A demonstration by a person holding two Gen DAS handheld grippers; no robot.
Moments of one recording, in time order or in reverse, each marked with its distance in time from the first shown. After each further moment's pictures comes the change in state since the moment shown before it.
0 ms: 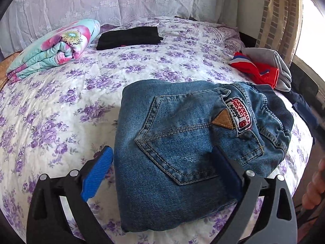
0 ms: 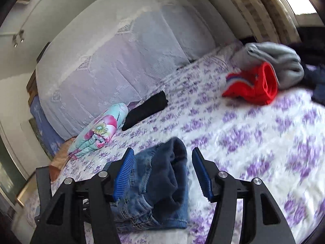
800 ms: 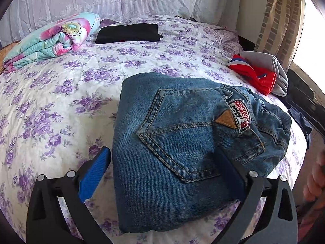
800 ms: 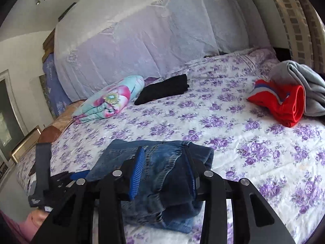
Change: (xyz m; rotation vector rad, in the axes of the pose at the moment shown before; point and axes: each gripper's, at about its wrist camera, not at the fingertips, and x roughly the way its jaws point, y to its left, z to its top) left arm 0.004 0.006 -0.008 -0.044 -0.001 -0.046; right arm 0.014 0.024 0.004 -0.225 0.168 0.076
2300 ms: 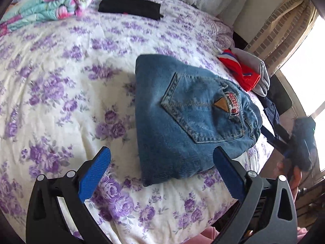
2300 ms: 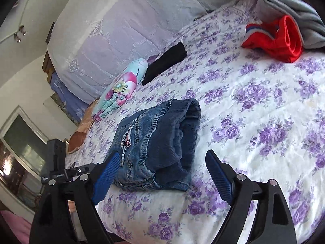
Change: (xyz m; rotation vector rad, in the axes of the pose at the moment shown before) left arm -0.027 0.056 -0.009 -0.146 0.208 -0.223; right arm -0.001 -0.077 -0.024 0.332 0.221 0.217
